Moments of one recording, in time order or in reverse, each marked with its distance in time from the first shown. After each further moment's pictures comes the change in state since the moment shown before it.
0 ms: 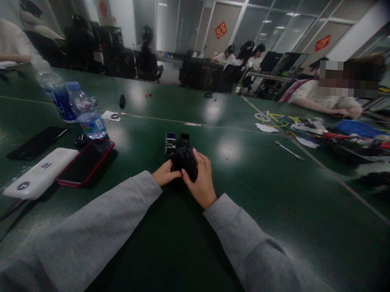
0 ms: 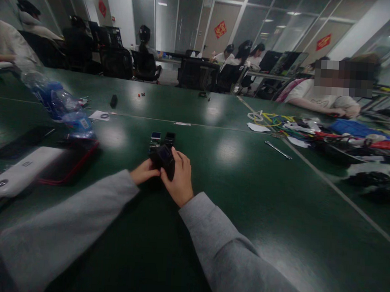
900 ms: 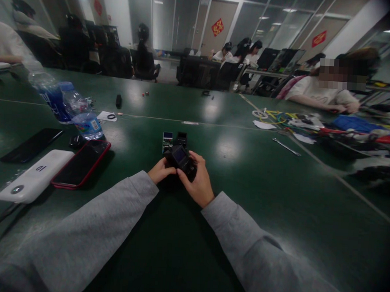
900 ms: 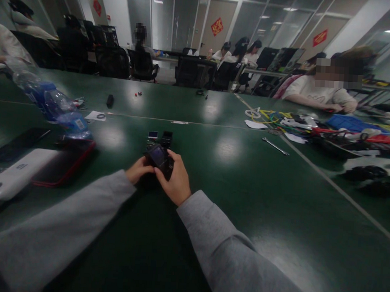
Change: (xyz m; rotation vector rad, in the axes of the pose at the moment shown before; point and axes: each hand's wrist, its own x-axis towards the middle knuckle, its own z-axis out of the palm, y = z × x) left_hand -0.001 0.006 0.000 -0.120 0.151 -0.098; right_hand -0.001 -0.002 -0.001 0.213 0.010 0.051
